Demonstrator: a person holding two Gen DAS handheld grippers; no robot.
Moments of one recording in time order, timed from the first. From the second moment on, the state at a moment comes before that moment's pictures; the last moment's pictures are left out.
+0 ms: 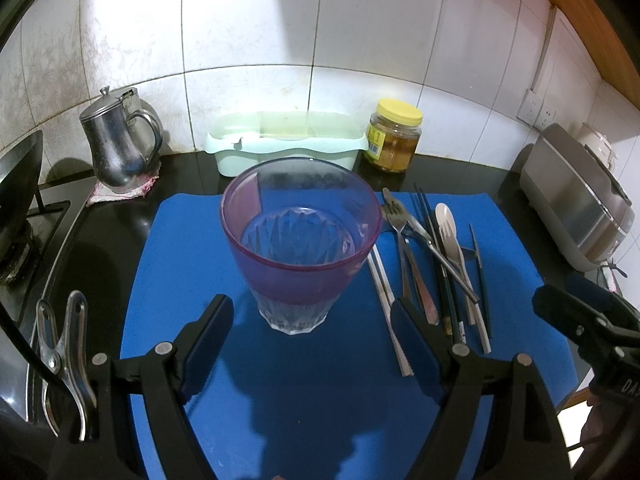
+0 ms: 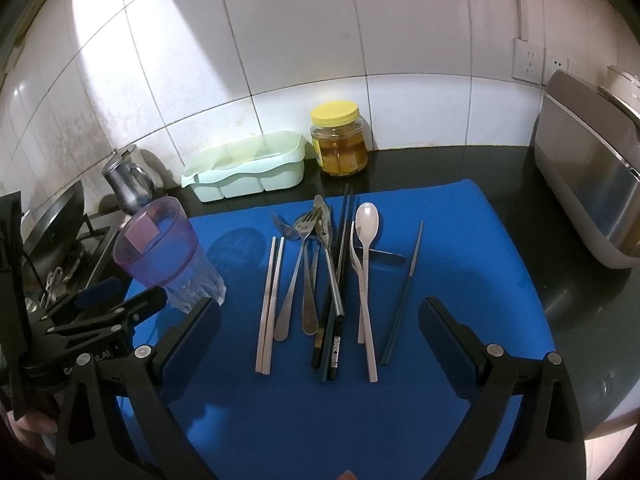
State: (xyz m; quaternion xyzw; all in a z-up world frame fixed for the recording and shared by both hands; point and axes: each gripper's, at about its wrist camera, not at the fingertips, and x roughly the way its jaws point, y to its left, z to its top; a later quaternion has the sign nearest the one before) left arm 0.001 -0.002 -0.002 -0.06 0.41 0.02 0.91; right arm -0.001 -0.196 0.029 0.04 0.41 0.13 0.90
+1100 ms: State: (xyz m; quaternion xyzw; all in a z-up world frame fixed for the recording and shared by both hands) left arm 0.000 -0.002 -0.003 -0.06 0.41 0.02 0.91; right arm -0.002 -0.195 0.024 0.04 0.41 0.13 0.90
